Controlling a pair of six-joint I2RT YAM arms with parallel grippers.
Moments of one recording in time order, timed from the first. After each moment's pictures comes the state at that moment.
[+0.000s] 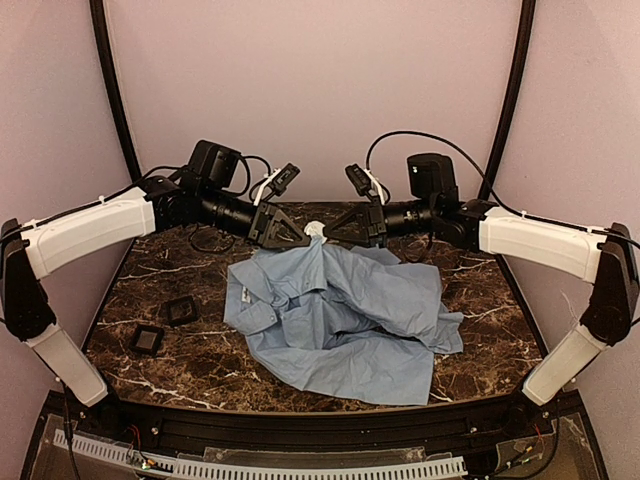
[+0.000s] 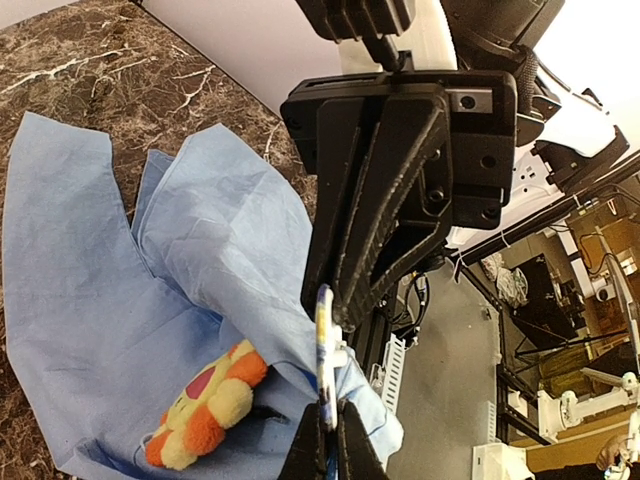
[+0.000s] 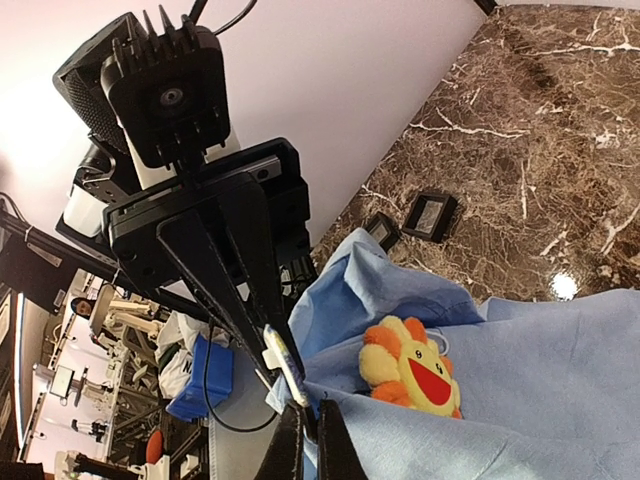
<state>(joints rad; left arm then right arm) -0.70 1.60 1.44 -0.41 0.81 -0.29 0.68 1.55 1.22 0.02 -0.86 0.67</state>
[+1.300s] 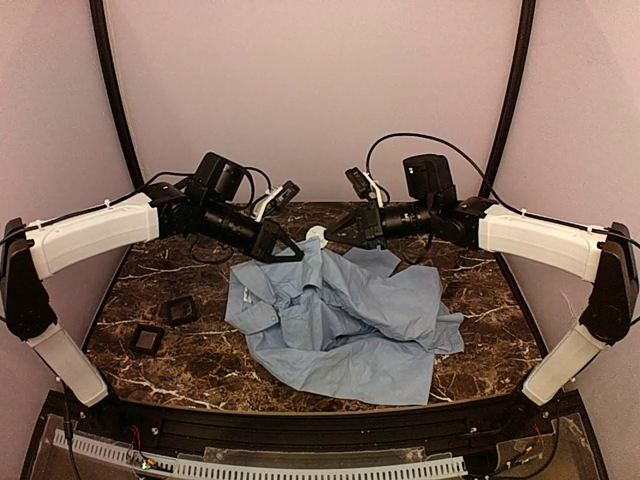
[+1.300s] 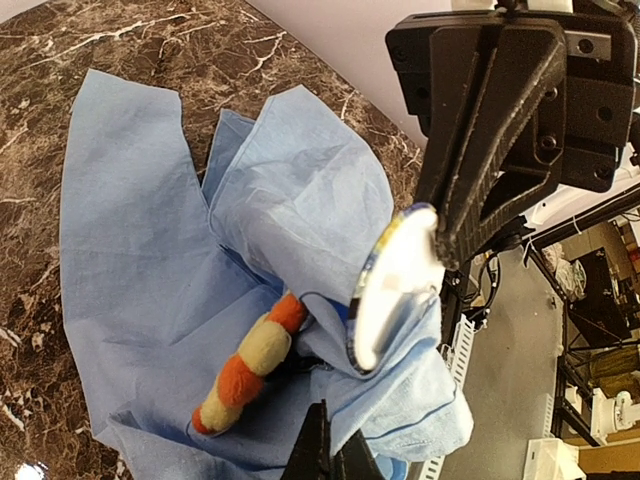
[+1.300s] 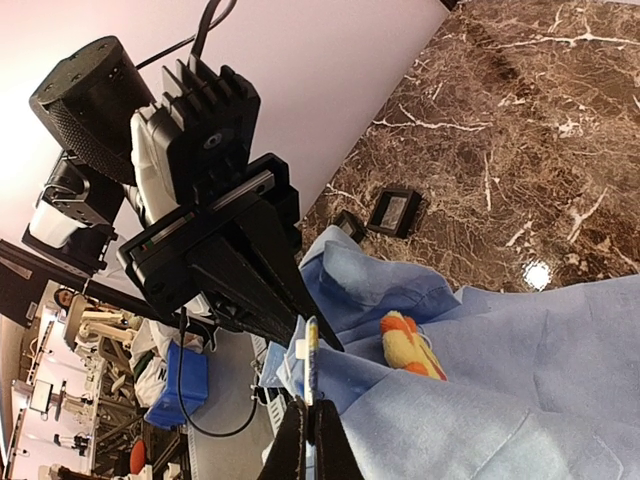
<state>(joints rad) -0.70 1.61 1.40 -0.49 0.64 -0.19 0.68 1.55 1.24 -0.07 -0.78 0.61</state>
